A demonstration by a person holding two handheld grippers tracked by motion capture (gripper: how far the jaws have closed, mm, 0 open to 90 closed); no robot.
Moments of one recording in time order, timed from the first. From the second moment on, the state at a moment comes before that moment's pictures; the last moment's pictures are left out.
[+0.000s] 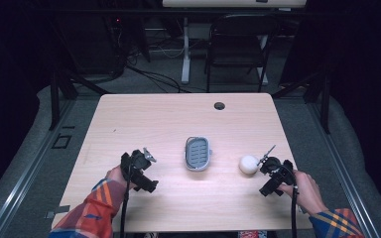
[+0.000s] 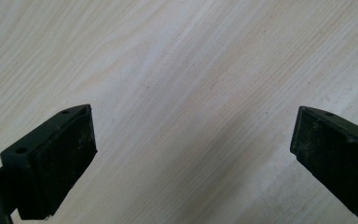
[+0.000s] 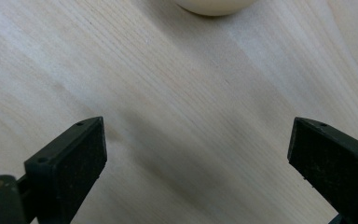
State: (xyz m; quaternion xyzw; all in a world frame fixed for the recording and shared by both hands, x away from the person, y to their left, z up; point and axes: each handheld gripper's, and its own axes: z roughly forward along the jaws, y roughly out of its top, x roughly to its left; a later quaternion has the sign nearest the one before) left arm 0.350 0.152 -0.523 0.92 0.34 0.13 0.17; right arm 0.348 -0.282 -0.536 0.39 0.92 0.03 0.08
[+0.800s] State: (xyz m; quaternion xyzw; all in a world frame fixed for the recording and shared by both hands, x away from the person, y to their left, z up) left arm 0.350 0.152 -0.523 0.91 0.34 0.14 0.18; right arm 0.355 -0.269 -0.528 0.38 0.92 0.05 0.11
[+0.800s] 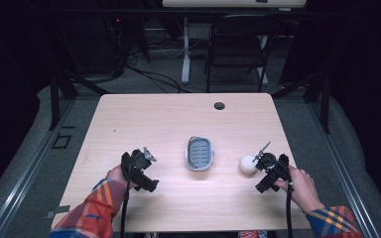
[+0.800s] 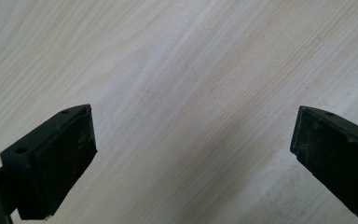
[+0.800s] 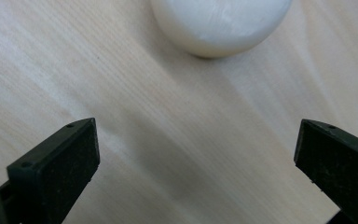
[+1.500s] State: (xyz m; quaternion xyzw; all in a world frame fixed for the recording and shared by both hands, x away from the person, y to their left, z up) left arm 0.352 0.153 -0.524 0.91 0.34 0.13 0.18; right arm 0.382 -0.262 -0.515 0.38 0.92 0.06 0.11
